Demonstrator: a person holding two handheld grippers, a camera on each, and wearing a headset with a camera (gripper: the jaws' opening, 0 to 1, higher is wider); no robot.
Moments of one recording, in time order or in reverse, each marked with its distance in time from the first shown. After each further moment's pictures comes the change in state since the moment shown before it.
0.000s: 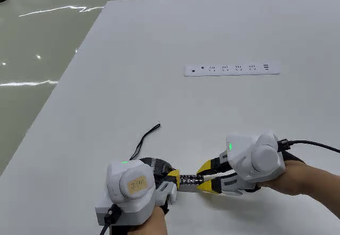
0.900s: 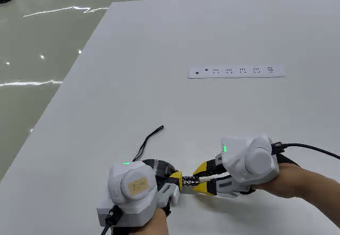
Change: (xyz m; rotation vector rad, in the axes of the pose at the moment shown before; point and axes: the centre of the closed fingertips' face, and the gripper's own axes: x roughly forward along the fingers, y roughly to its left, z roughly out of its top) left arm -0.001 0.003 0.001 -0.014 0.001 -0.014; right arm 0.014 -0.002 0.013 -0.010 -0.003 0.002
